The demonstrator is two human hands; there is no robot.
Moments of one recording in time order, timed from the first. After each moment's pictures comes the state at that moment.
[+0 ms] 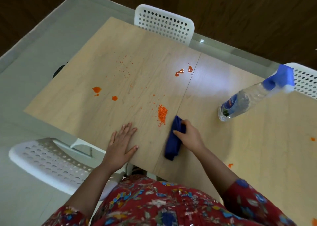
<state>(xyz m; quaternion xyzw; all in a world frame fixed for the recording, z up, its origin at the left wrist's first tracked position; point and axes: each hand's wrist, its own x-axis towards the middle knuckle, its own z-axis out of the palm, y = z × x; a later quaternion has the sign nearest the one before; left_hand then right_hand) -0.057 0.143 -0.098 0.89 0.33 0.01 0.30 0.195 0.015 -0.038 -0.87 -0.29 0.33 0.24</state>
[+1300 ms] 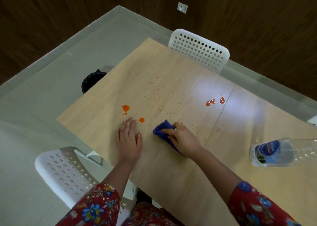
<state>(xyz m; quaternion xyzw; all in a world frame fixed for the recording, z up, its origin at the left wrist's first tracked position) -0.023 0.230 -0.111 0.79 0.57 0.18 0.15 0.181 0.160 -0.036 -0.71 -0.67 0.20 0.07</state>
